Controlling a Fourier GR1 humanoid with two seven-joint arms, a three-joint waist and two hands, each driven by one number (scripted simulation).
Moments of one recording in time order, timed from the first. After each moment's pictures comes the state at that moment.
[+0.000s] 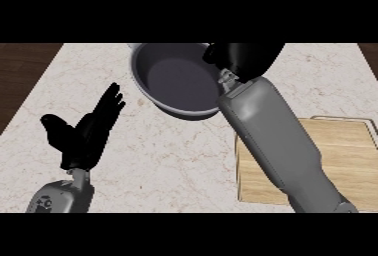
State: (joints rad) left arm -0.17 0.13 -0.12 -1.66 0.11 0.11 0.33; right arm -1.02 -0.01 0.21 -1.24 1.45 -0.05 1.20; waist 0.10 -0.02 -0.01
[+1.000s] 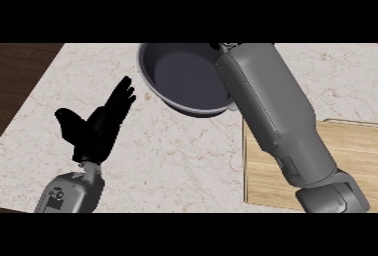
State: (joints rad) left arm -0.23 0.11 -0.15 -1.63 0.09 0.11 0.33; right arm -1.24 -0.01 0.01 -0.86 1.31 -0.09 1.24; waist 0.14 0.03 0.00
